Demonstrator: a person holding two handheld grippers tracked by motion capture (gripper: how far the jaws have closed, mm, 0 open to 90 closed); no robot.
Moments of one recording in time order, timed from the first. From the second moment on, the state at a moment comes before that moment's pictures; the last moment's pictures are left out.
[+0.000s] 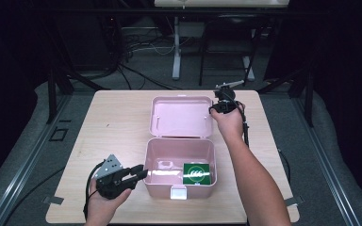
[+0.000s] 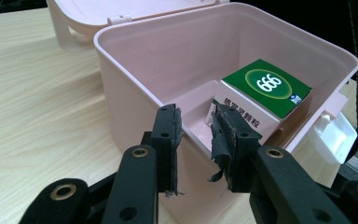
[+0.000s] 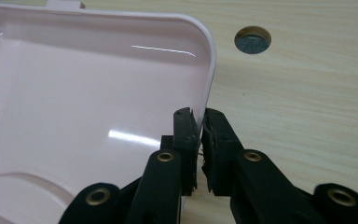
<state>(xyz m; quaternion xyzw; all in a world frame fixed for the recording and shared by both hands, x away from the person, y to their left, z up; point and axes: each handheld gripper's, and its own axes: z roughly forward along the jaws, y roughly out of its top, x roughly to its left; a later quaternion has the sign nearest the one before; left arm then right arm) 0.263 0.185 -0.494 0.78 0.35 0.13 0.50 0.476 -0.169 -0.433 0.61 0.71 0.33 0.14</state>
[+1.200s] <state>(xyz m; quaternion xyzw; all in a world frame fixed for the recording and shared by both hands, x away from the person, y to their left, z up) 0.263 0.184 -0.495 0.78 0.36 0.13 0.50 0.424 -0.179 -0.387 0.53 0.73 0.40 0.18</state>
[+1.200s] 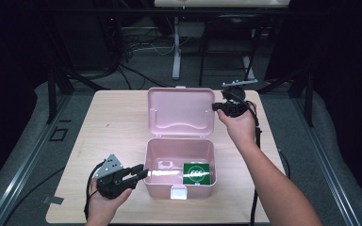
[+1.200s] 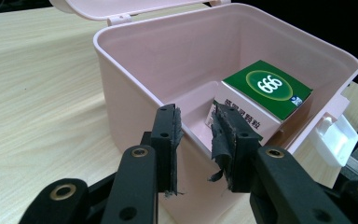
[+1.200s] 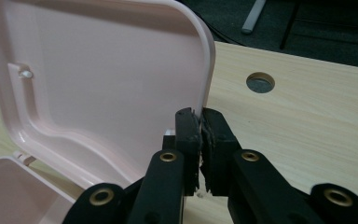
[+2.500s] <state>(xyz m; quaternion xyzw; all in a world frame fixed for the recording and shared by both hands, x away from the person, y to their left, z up) 0.262 0.184 -0.495 0.77 0.36 0.13 0.51 0.339 -0.190 -0.394 0.45 0.71 0.48 0.24</state>
